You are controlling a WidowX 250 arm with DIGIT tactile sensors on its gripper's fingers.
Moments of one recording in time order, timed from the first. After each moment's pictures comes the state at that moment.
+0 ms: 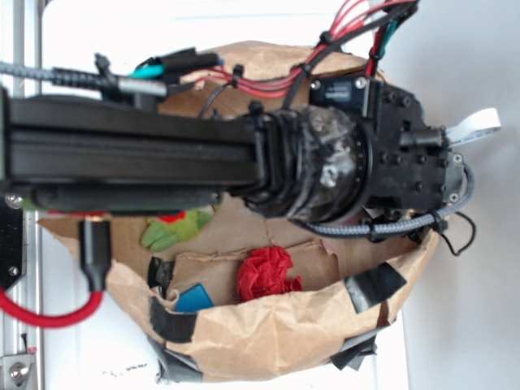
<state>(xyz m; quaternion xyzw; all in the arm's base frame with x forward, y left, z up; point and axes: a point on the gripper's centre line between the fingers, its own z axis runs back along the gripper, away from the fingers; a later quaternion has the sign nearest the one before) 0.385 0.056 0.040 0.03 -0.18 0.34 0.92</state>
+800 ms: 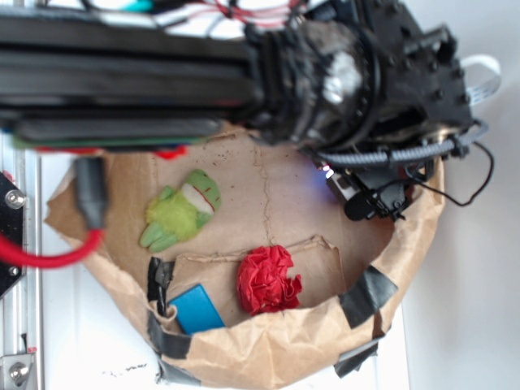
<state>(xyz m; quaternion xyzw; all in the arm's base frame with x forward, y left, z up) 0.354 0.067 0.073 -0.01 -0.08 0.28 0.96</state>
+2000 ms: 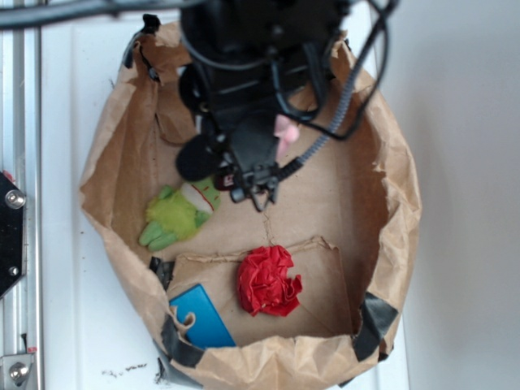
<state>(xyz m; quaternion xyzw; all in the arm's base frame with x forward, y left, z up) 0.260 0.062 0.180 -0.05 -0.08 0.16 0.98</state>
